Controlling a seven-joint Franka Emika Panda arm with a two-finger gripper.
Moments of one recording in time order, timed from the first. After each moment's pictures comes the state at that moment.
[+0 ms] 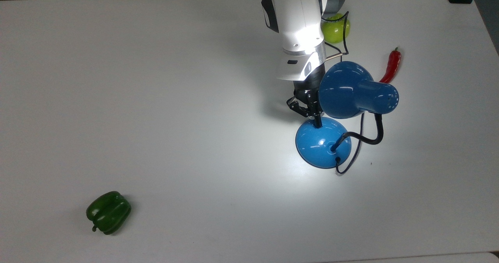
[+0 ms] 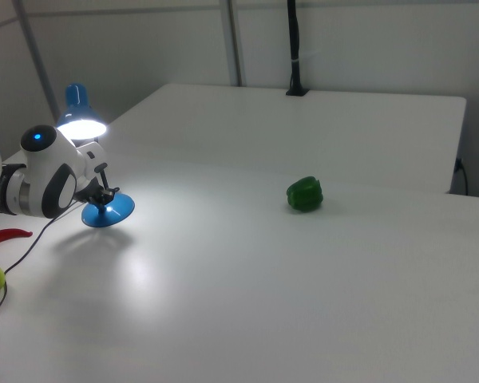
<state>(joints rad) 0.26 0.48 0.18 -1.89 0.08 2.93 -0.05</state>
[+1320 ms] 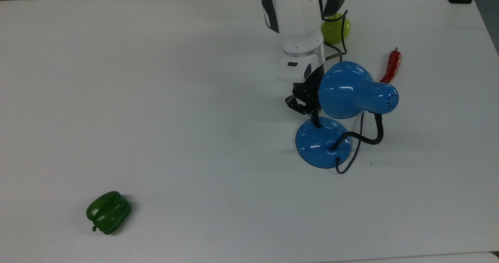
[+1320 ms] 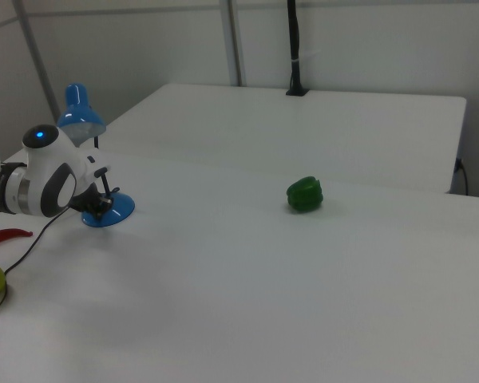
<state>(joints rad) 0.26 0.47 0.18 -1.89 0.08 2.82 -0.05</state>
